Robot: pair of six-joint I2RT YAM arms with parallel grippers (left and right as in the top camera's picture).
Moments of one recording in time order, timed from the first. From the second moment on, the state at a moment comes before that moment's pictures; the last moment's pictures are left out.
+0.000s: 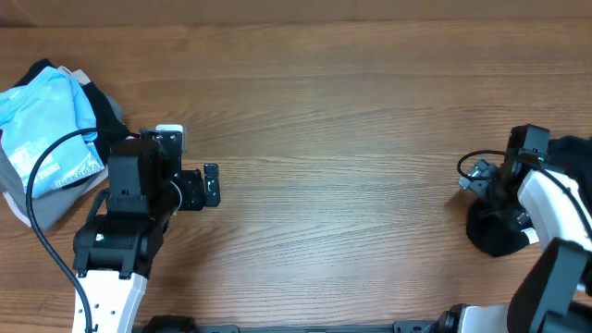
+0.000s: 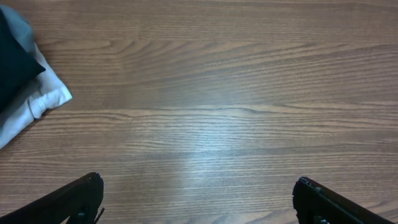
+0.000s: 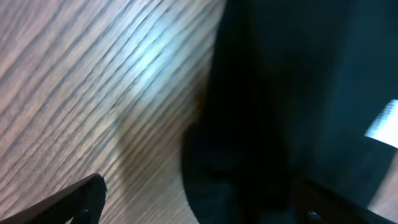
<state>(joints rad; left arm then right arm) -0.07 0.99 0.96 -0.79 0.07 -0.09 -0.33 1.58 0.92 -0.74 0.10 0.49</state>
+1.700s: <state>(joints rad) -0.07 1.00 0.96 -0.71 0.07 -0.11 0.11 1.78 1.28 -0.93 0.04 0.39</state>
